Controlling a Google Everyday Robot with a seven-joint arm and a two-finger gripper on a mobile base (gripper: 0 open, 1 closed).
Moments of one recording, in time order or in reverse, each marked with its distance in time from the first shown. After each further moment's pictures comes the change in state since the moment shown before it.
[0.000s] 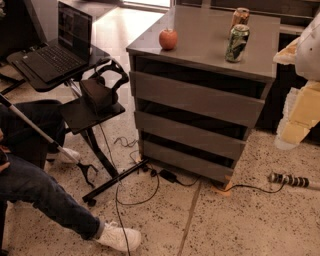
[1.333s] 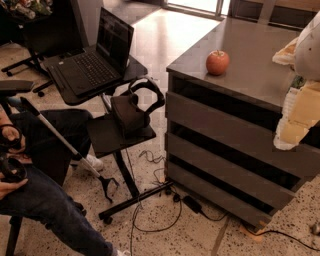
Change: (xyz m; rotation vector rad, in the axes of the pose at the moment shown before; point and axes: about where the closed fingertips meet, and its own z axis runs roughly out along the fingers) arm 0.000 0.000 0.000 0.000 0.000 0.000
